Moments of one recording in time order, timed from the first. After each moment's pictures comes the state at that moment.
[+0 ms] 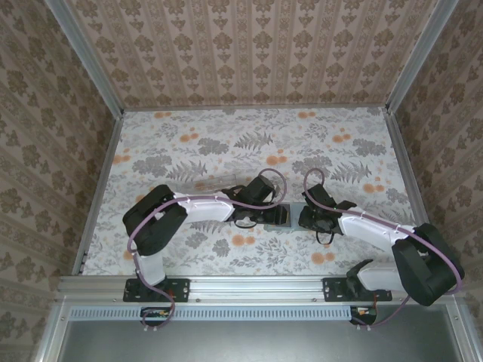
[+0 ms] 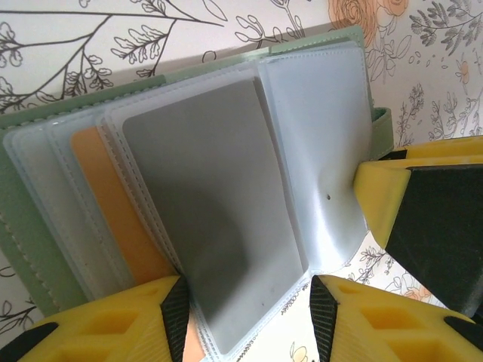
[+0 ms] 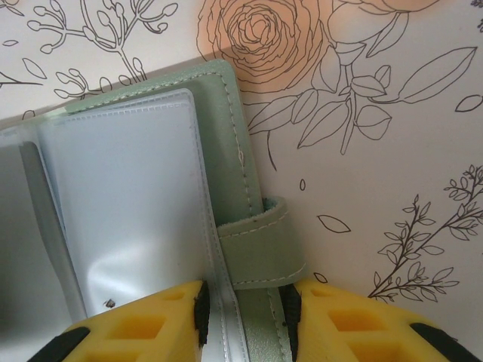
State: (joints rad) left arm -1.01 1.83 1.02 -0.09 0.30 -0.77; right arm 0.49 1.28 0.53 -0.42 0.08 0.79
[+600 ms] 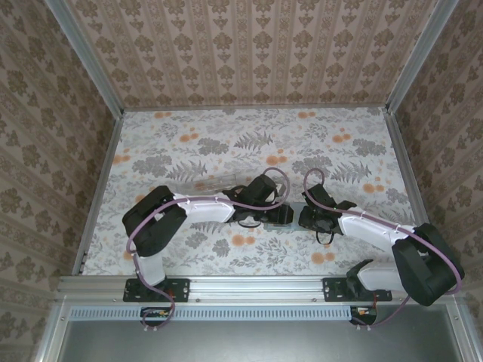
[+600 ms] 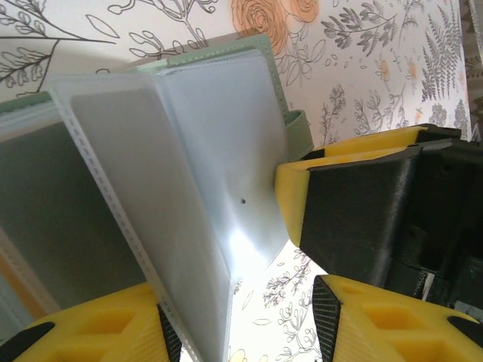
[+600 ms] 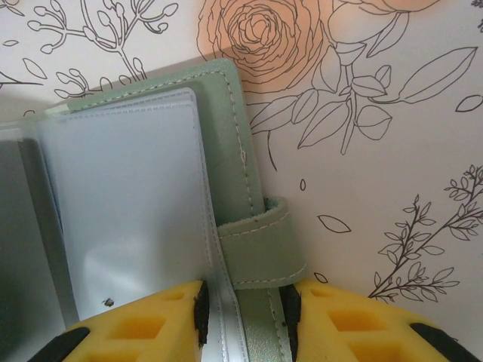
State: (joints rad) left arm -1.02 1.83 1.03 0.00 0.37 -0.77; right arm 0.49 1.28 0.53 -0.42 0.08 0.79
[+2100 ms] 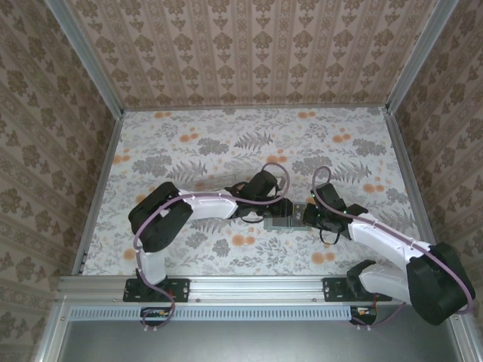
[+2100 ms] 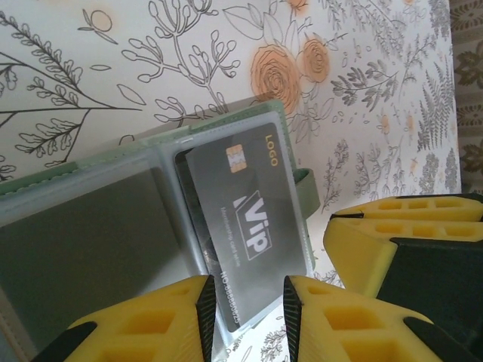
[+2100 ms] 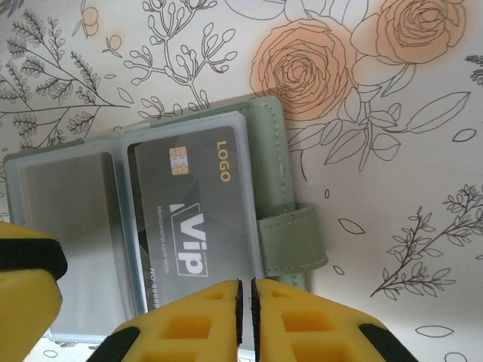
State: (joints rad) left arm -0.99 1.89 1.07 0.05 0.35 -0.84; right arm 0.44 1.14 0.50 -0.41 0.01 0.73
